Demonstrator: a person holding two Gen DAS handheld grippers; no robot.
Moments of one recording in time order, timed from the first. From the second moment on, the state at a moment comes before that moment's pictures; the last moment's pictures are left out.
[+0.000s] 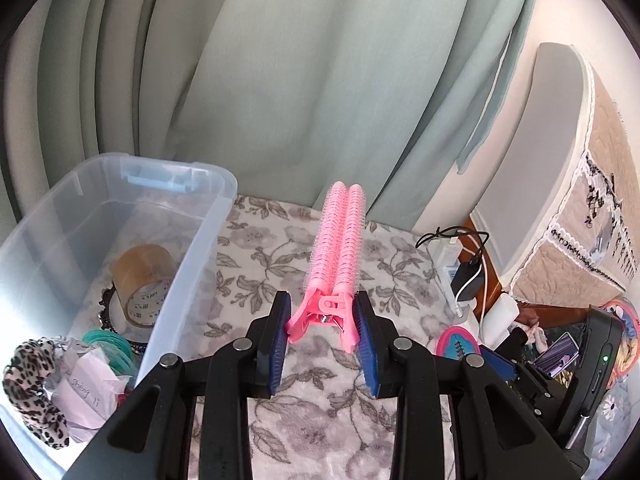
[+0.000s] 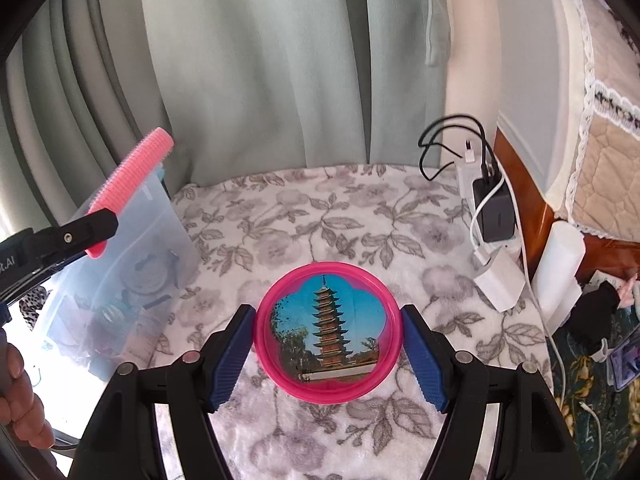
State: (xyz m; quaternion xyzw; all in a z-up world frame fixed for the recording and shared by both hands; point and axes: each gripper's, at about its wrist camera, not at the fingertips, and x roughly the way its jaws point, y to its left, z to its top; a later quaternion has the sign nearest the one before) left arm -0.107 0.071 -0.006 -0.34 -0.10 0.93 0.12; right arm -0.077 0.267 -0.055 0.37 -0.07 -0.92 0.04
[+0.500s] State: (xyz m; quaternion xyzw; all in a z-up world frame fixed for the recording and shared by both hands) left arm -0.046 0.030 0.058 -0.27 -0.12 0.95 0.11; right arm -0.020 0.218 0.033 0.28 -0.04 -0.96 0.07
